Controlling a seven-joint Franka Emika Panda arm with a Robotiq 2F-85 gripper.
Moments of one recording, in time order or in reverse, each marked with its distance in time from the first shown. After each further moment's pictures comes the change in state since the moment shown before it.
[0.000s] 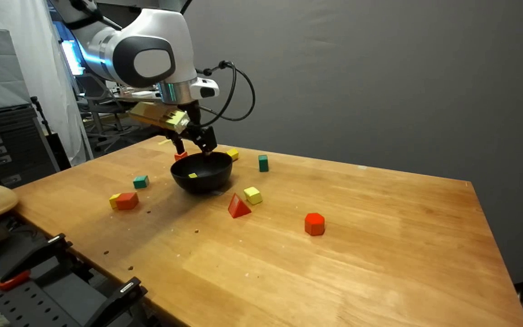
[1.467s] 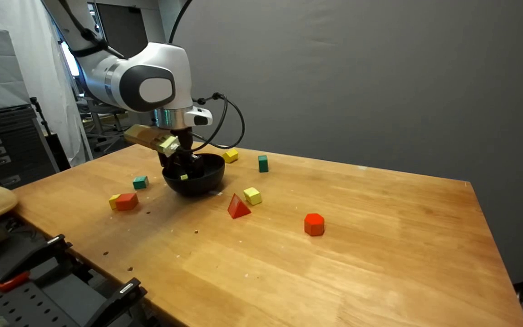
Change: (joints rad) arm 0.037 0.128 -0.005 0.032 -0.067 -0.052 0.120
